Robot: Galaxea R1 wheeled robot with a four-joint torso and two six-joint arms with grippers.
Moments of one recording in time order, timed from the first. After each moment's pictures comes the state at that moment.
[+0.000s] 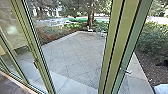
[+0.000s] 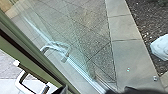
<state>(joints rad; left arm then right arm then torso) 1.64 2.98 -2.59 -0.13 -0.08 0.29 0.02 1.72 -1.39 -0.35 -0.84 0.82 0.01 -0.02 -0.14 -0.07</state>
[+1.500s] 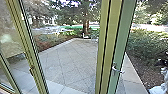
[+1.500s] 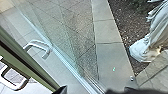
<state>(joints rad) 1.65 2.98 -2.59 -0.13 -0.08 0.29 0.01 1.89 -1.70 -0.36 -0.93 0.64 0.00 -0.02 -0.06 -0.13</state>
